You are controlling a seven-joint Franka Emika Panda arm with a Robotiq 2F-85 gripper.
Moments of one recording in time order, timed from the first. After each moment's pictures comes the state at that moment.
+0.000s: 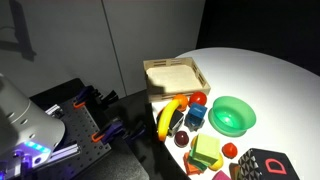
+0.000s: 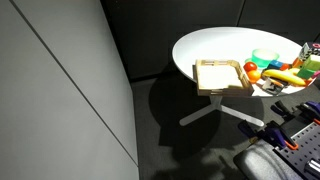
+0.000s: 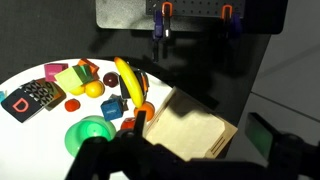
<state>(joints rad) -0.10 -0.64 -0.24 -2.26 -0.09 1.52 -0.28</state>
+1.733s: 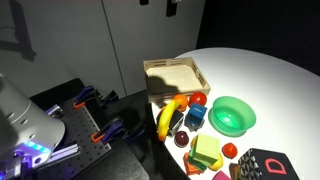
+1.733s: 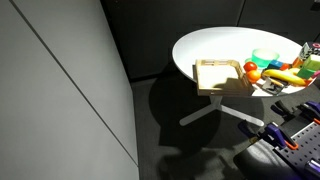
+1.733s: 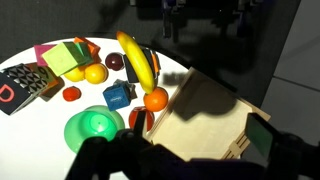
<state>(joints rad) -0.11 -0.48 -0.24 -2.41 -0.09 1.88 -0.23</state>
